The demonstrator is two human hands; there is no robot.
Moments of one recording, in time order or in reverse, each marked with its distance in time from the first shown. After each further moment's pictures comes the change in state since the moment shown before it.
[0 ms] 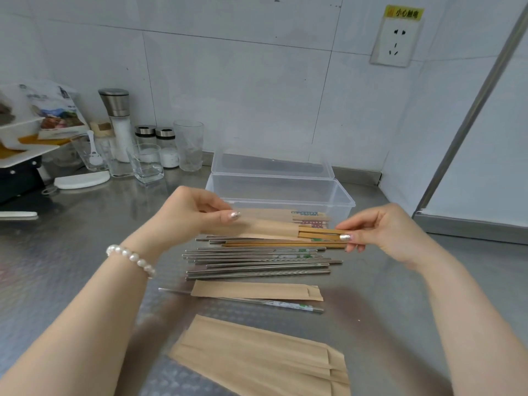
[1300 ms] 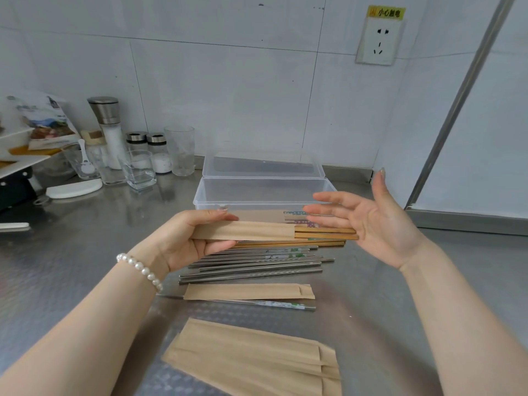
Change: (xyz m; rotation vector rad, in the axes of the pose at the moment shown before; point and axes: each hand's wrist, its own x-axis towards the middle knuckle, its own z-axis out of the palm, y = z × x) left_hand 0.003 -0.011 0.022 -0.727 -0.168 -0.422; right_hand 0.004 0.002 -0.001 0.437 -0.248 0.003
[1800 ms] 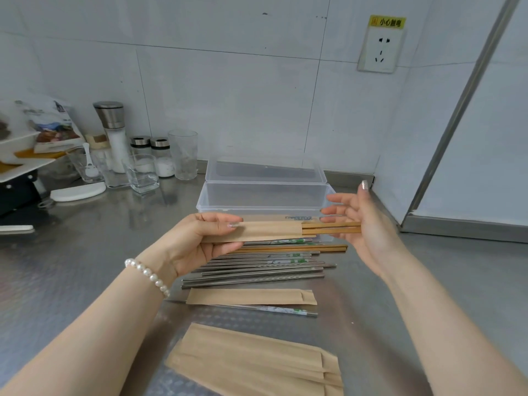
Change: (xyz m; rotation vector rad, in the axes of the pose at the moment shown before) left_hand 0.002 -0.002 0.002 -0.018 -0.027 0.082; right_hand 0.016 0.012 0.016 0.068 0.513 -0.083
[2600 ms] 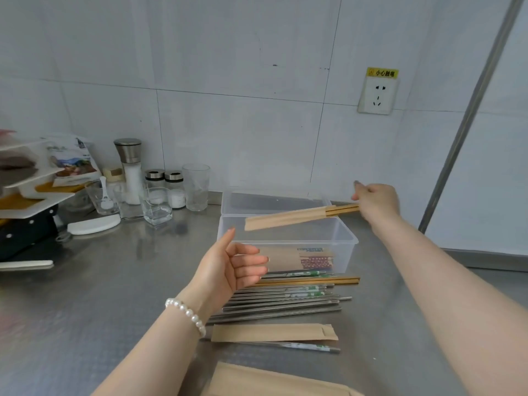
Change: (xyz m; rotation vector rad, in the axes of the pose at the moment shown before) left_hand -0.004 0.006 0.012 -0.073 0.078 -0.027; right_hand 0.084 -0.052 0.006 -0.553 0.498 -0.122
